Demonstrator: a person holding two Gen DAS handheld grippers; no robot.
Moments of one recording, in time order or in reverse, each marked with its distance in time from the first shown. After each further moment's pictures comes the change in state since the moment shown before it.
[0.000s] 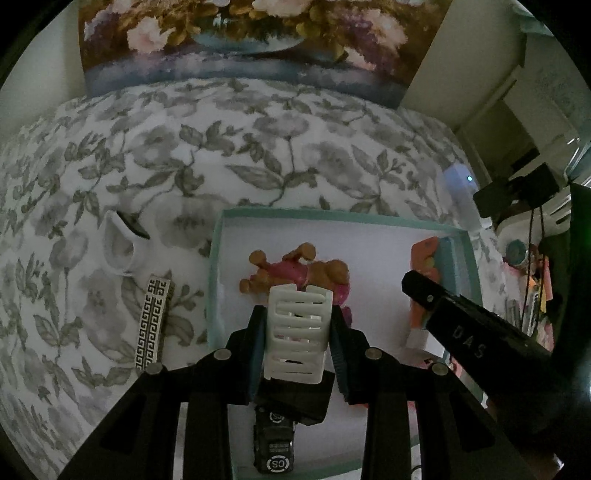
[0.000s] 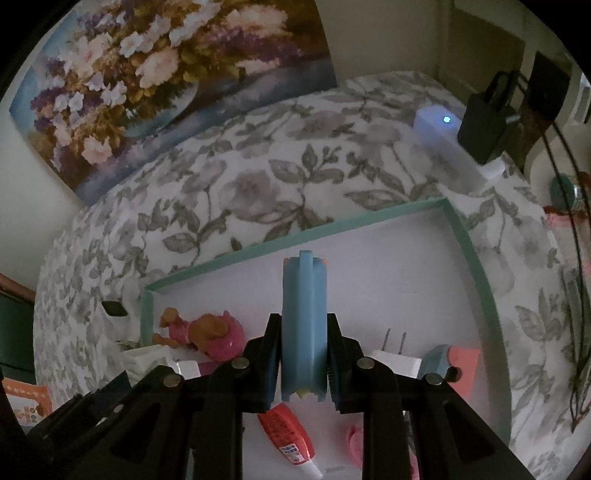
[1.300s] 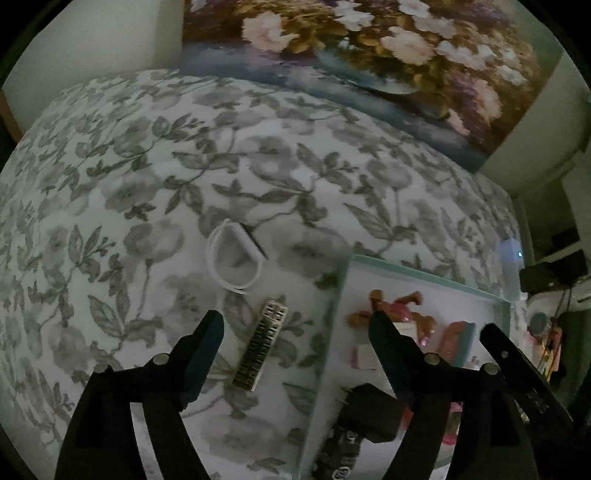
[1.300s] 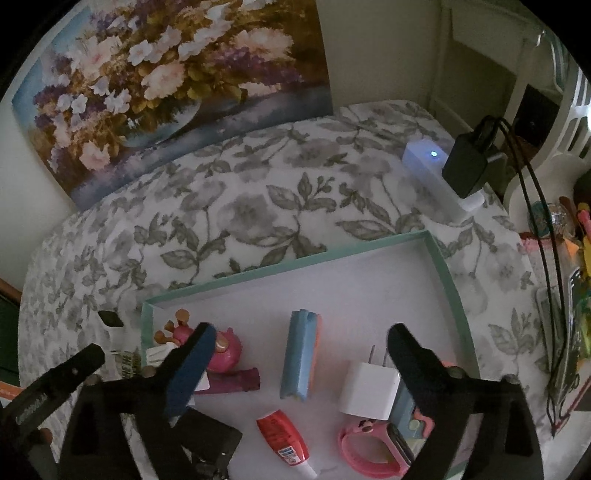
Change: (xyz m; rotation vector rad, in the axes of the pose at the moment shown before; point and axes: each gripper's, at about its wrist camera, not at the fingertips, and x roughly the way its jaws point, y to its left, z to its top) left arm -0.026 0.085 0.014 -0.257 -0.061 0.102; right arm -0.022 0.013 0.007 -0.029 -0.071 -0.087
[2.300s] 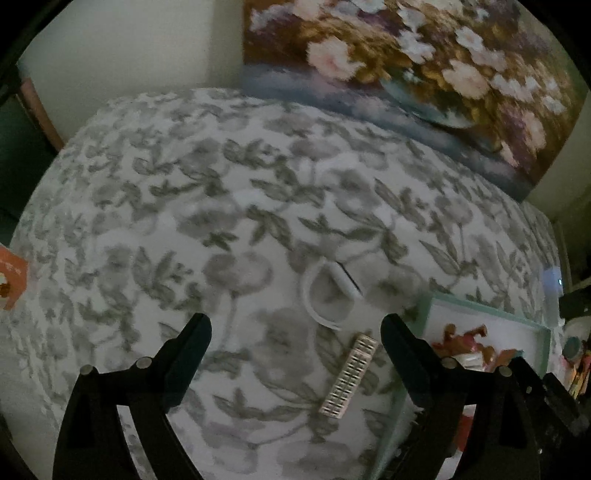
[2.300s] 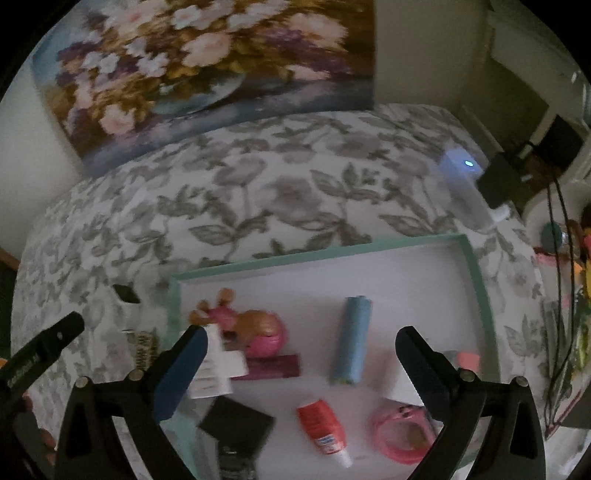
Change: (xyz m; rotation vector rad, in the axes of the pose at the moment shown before) left arm -0.016 0.052 0.014 -0.041 -0.090 0.161; right arm -0.001 0.053 -0.006 -0.097 0.044 0.004
